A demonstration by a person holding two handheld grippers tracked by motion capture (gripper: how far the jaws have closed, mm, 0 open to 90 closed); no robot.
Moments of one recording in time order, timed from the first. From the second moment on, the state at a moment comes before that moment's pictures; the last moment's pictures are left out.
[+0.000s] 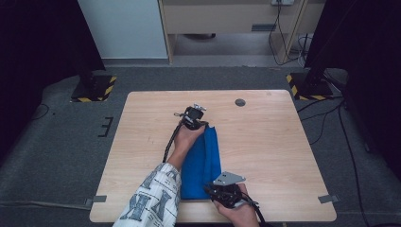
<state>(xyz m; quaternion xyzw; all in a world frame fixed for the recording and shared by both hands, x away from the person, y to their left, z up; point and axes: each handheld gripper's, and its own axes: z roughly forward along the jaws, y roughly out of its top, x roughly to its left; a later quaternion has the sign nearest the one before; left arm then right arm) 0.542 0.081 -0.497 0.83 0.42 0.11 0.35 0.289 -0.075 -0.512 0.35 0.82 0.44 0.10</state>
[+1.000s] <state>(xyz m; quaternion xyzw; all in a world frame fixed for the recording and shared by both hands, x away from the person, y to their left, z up) 0.539 0.075 -0.496 0.83 0.41 0.11 0.36 0.301 -0.097 -0.495 0.39 0.79 0.44 0.14</state>
